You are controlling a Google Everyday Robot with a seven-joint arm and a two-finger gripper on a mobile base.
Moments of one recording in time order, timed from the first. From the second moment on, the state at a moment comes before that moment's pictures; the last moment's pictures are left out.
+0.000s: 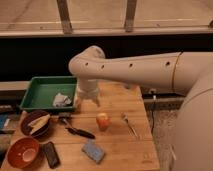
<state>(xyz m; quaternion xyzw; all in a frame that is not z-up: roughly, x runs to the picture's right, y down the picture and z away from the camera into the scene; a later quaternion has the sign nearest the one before) -0.098 0.077 0.674 -0.28 0.17 0.64 0.69</state>
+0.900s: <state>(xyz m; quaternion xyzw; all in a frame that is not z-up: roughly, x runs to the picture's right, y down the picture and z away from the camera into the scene) -0.263 0.085 0.682 -0.33 0.11 0.57 0.74</state>
